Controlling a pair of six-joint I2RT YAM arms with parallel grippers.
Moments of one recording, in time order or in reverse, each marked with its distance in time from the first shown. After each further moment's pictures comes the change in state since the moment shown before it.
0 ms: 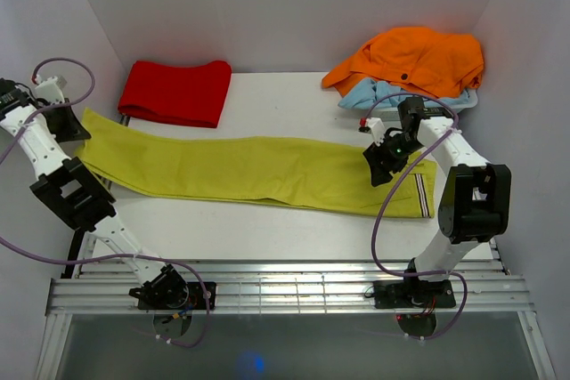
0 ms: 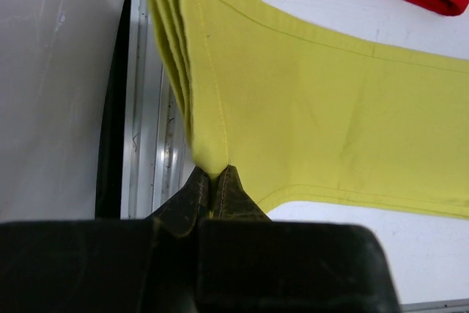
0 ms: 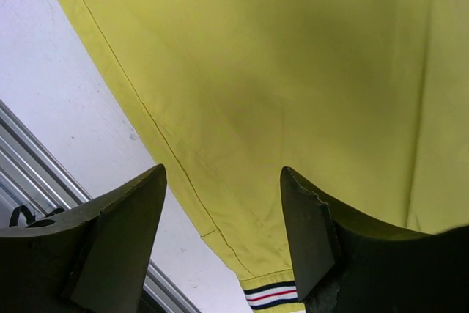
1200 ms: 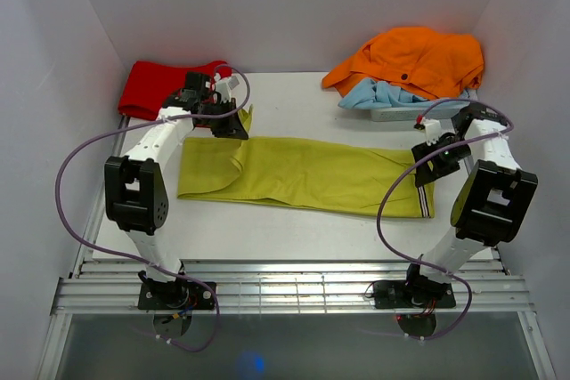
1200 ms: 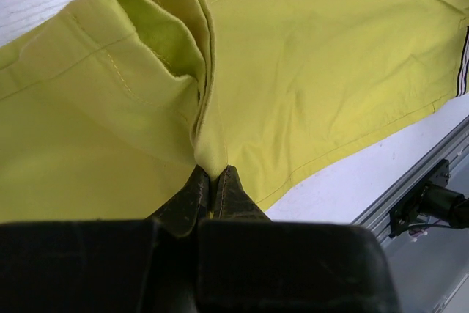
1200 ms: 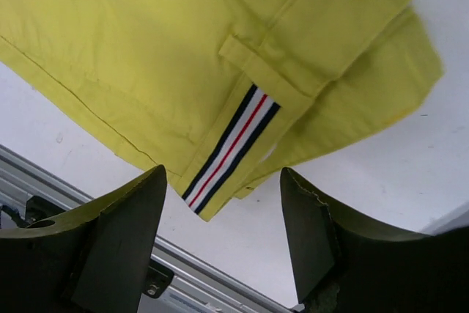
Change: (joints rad) left arm -0.916 -0.254 -0.626 0.521 0.053 -0.561; right arm -0.386 0.012 0.055 -0.066 0.083 -0.019
